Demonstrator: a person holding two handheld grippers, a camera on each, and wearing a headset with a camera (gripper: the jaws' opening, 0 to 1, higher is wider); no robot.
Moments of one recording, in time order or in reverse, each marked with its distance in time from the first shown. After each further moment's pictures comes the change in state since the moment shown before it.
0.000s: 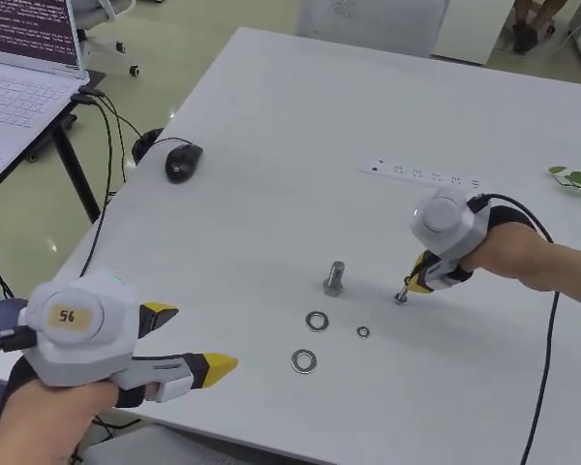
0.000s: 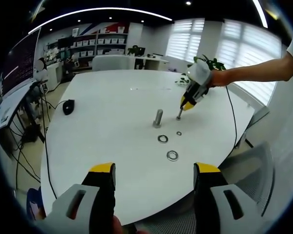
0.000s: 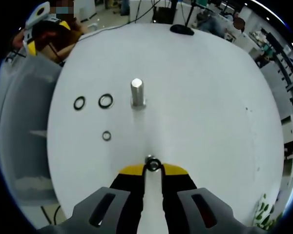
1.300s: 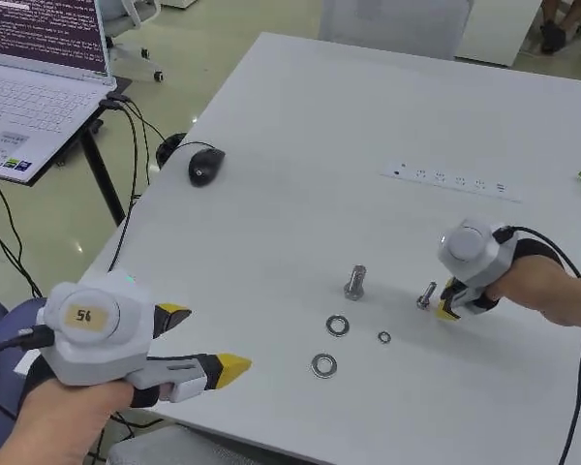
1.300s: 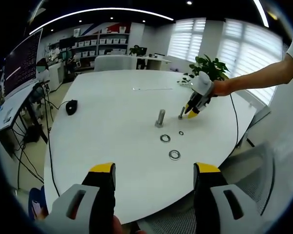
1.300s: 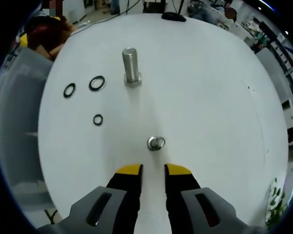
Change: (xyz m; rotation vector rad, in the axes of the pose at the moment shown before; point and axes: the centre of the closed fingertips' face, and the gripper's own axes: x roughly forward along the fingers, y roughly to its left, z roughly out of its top) left arm -0.007 0.005 0.000 0.003 0.002 0.019; right arm 0.023 0.007 -0.041 0.089 0.025 -0.020
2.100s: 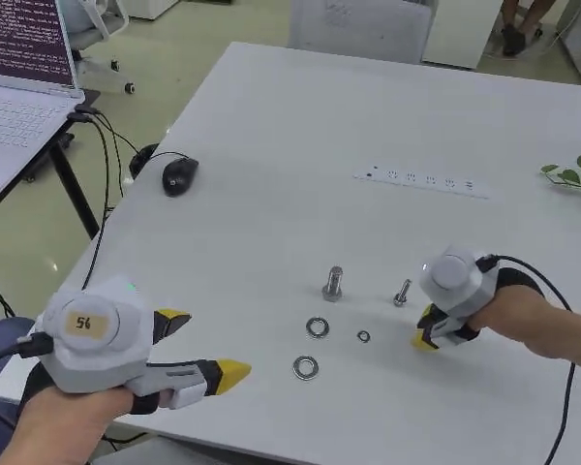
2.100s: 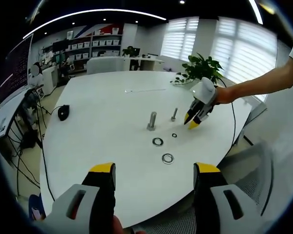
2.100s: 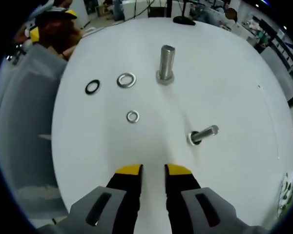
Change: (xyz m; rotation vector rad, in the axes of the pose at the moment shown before) left arm 0.011 -0.017 0.009 0.037 -0.001 -0.043; right arm 0.010 0.050 0.003 -0.002 -0.058 0.072
